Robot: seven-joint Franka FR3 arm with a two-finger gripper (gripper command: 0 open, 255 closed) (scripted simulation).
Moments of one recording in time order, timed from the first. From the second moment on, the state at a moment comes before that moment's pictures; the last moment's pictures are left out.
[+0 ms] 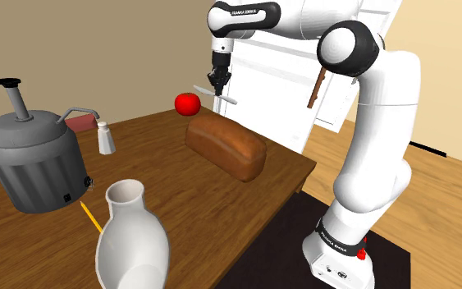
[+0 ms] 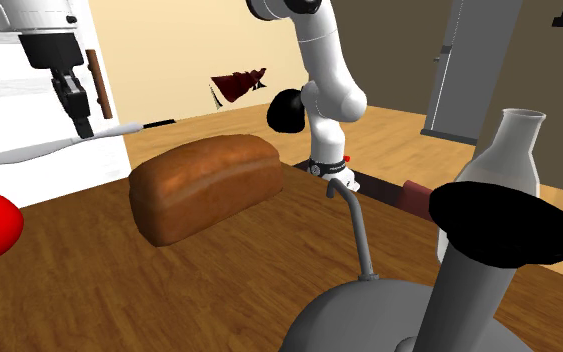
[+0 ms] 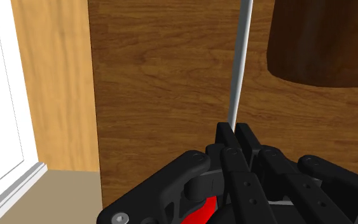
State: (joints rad) arm -0.30 0.34 0.16 -1.41 -0.06 1.69 -0.13
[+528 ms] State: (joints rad) arm -0.30 0.35 0.16 -1.51 -0.06 1.80 -0.13
